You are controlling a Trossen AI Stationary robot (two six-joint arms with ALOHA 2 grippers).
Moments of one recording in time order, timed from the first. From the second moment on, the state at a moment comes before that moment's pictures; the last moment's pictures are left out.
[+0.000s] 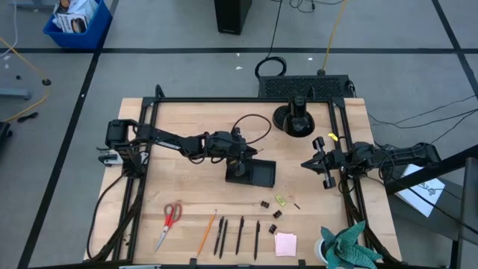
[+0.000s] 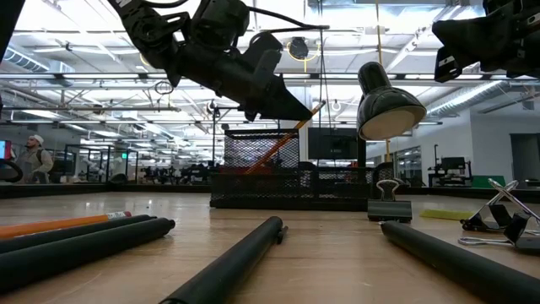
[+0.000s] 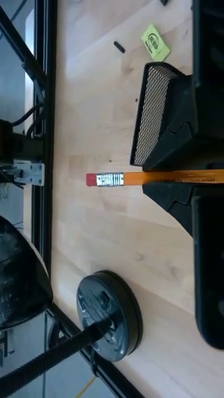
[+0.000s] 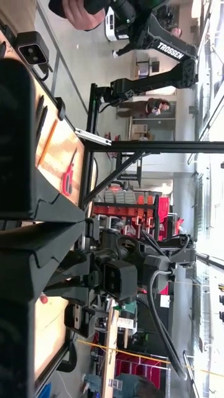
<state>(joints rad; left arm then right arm) 0.09 1.79 0.94 0.47 -0.01 0.02 0.08 0.20 0.02 0.37 -0.10 -0.02</state>
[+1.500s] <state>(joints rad) 0.04 1.80 0.79 0.71 0.00 -0.05 0.08 0.20 0.02 0.40 -0.10 0.02</state>
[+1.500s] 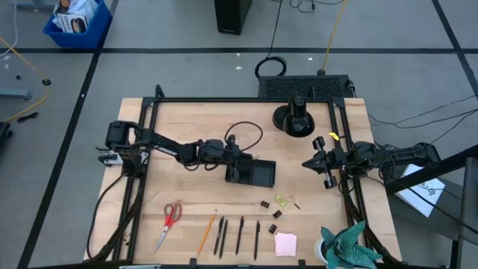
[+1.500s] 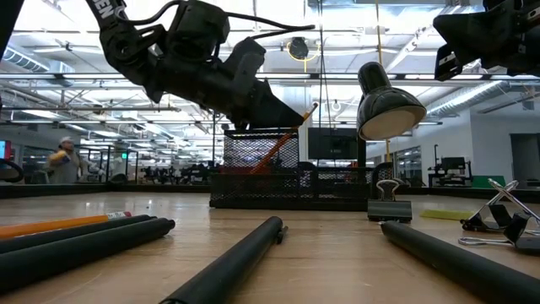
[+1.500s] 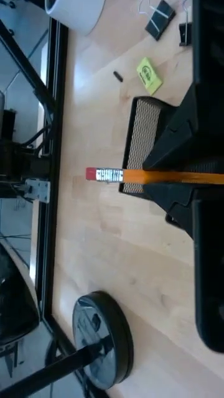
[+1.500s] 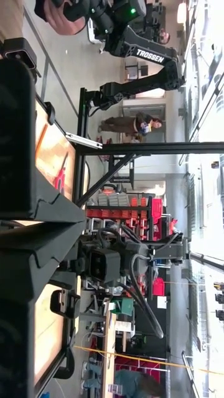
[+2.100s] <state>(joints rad) 0.02 1.71 0.86 0.54 -0.10 -0.02 0.08 0.20 0.02 0.40 -0.10 0.01</state>
